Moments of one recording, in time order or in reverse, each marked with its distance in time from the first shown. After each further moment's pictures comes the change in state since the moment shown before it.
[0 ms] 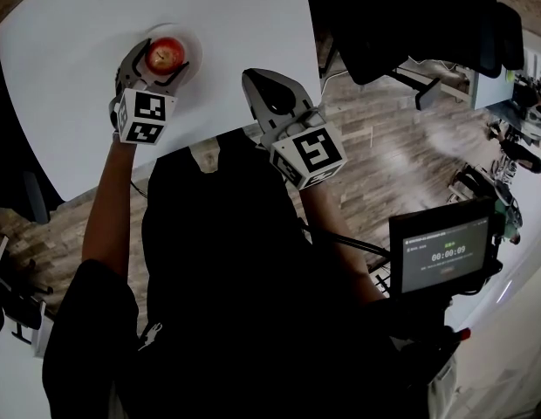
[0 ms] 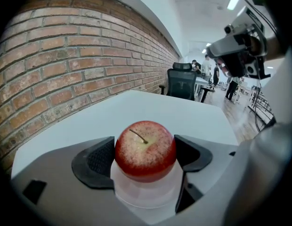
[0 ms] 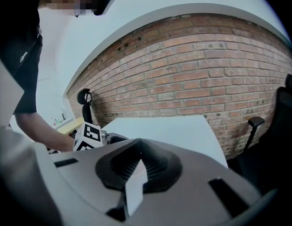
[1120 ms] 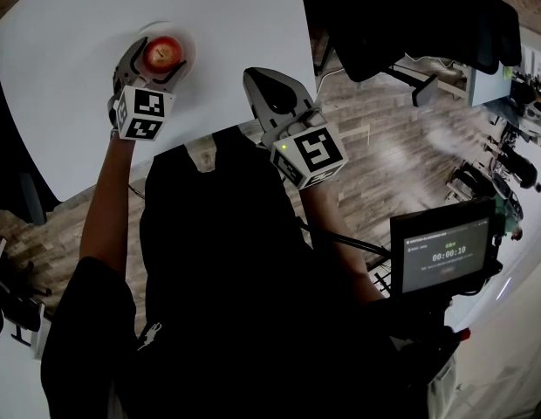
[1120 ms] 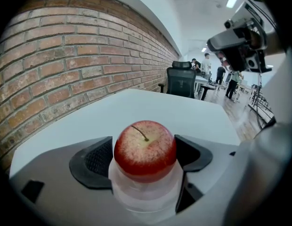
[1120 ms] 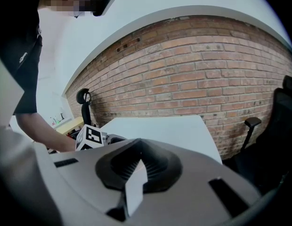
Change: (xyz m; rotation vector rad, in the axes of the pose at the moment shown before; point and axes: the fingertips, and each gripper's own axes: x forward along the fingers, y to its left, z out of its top) left arm 0.012 -0.005 -0.010 0.006 0.012 -0.002; right arm -0.006 -0.007 -0.004 0.009 0.008 -0.020
